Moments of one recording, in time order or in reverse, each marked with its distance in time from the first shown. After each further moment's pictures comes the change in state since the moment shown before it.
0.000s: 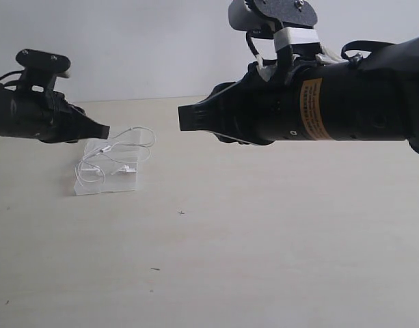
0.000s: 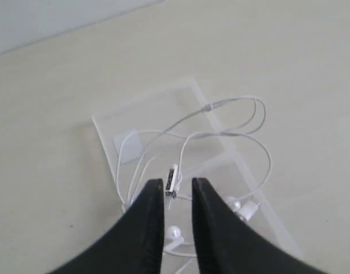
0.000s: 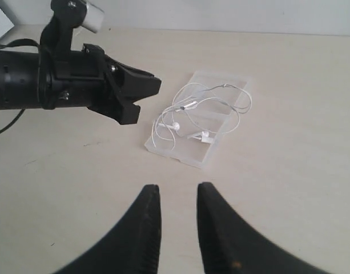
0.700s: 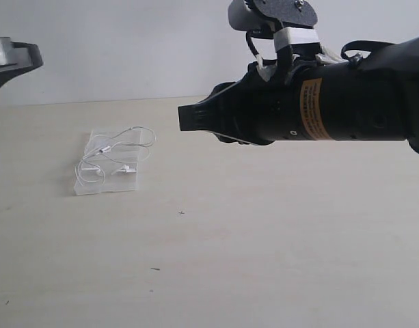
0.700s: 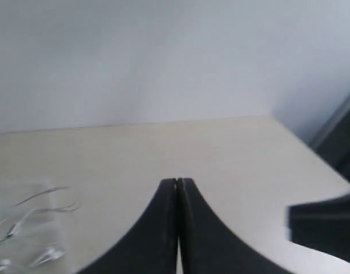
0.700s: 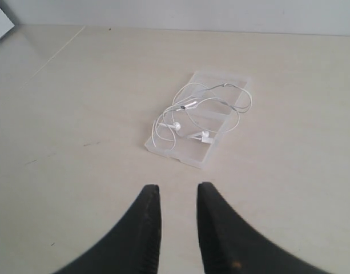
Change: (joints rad) left arm 0.000 -0.800 0.365 -0.002 0.290 -0.368; right arm 0.000 0.000 0.000 0.000 0.000 0.000
